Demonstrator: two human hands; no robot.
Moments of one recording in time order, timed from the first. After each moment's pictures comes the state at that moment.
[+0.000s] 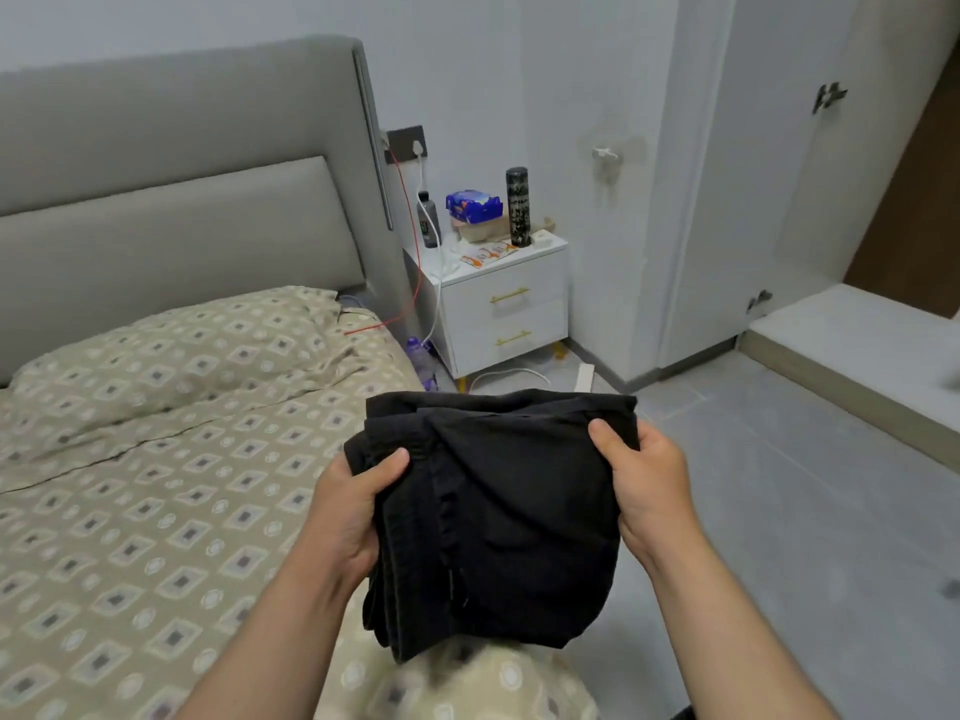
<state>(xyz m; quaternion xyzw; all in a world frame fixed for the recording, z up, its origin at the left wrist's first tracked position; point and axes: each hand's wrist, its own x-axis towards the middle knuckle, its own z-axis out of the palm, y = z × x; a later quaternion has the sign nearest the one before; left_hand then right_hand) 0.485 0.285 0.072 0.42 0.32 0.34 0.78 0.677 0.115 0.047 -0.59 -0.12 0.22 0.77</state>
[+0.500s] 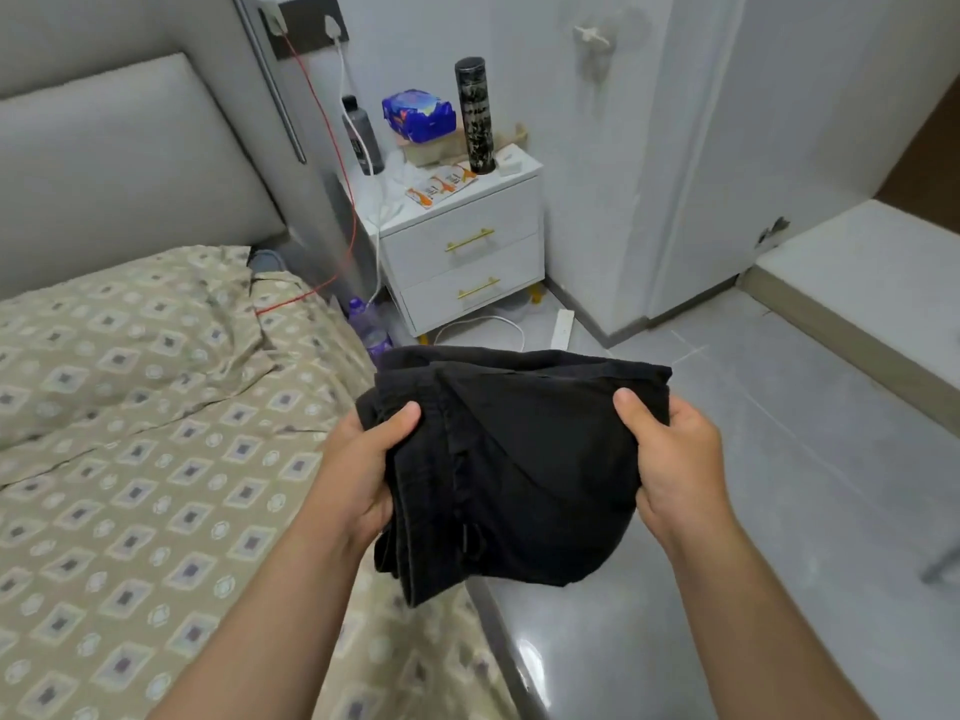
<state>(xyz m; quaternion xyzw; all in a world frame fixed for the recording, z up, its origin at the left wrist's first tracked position) 0.691 0.341 0.074 0.39 0.38 0.27 0.79 0.859 0.160 0.037 -0.64 -0.01 0.23 0.74</state>
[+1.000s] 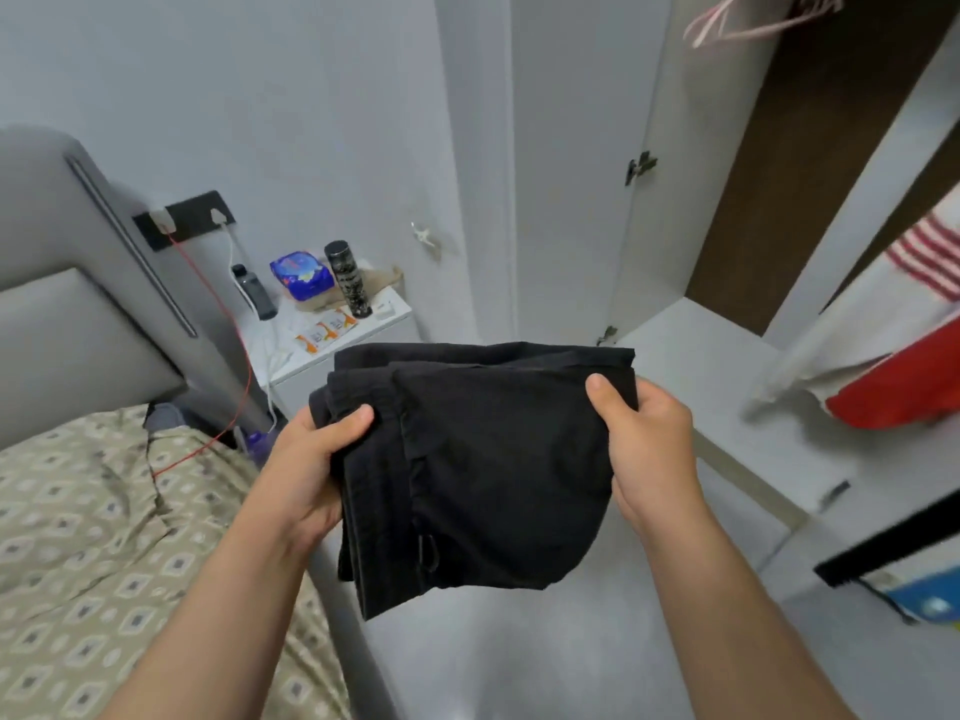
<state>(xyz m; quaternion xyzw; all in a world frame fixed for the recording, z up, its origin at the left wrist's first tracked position) 0.881 0.249 0.335 0.46 0.26 0.21 0.82 1.040 0.024 0.318 -0.66 -0.06 0.14 0.73</state>
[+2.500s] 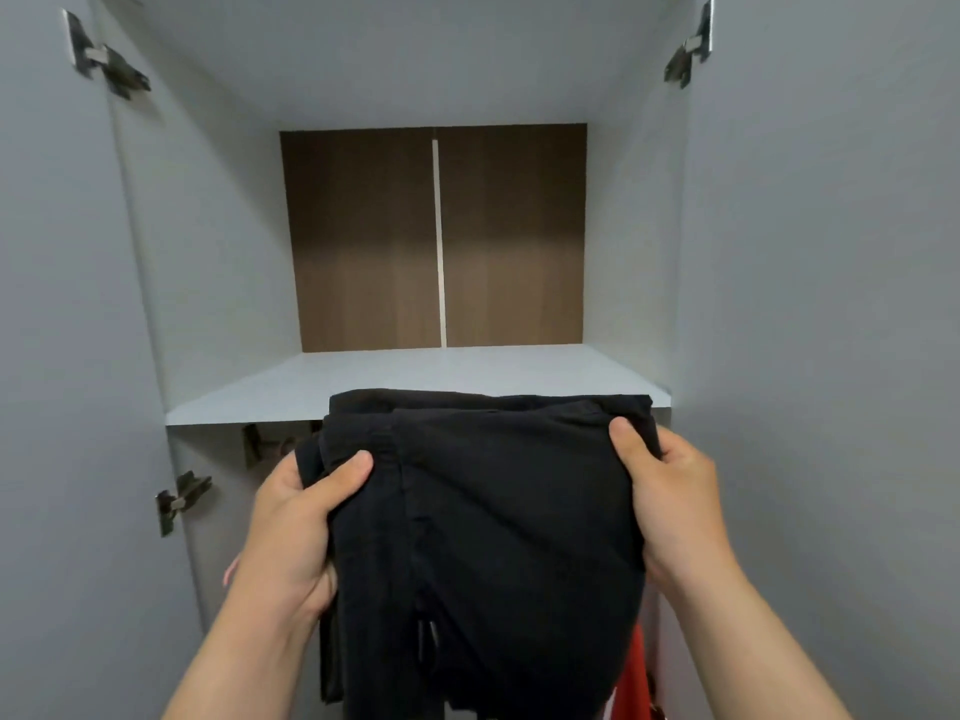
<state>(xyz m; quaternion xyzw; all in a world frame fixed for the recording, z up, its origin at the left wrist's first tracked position) 1.482 0.125 0.716 0.45 -0.18 0.04 0.88 1.404 -0.133 0.714 -0.62 0.07 -0.42 0.66</state>
